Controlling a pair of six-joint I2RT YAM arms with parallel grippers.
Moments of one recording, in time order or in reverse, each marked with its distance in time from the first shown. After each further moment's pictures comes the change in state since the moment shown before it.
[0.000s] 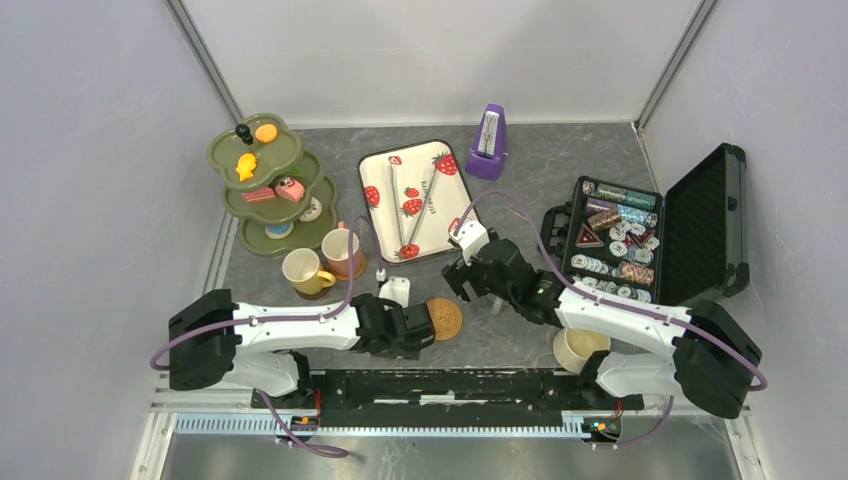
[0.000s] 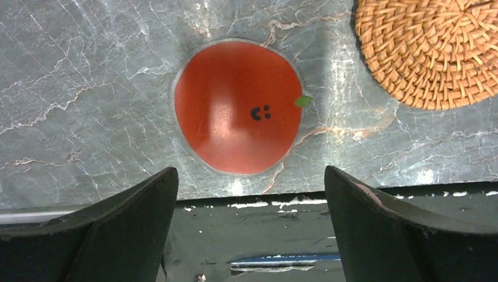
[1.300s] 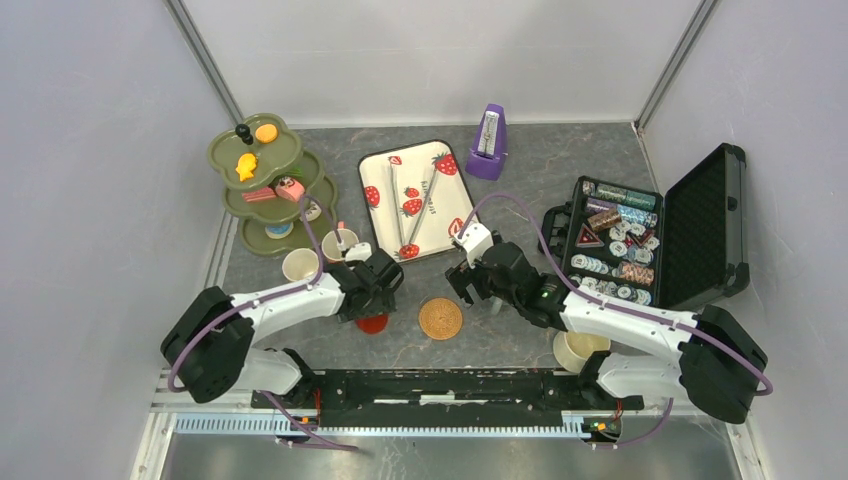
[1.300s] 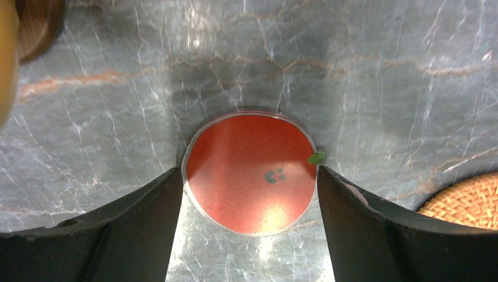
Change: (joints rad) left arm 0.492 0.014 -0.095 0.218 0.035 0.179; right arm 0.000 -0.058 -0.041 -0.001 0.000 0.006
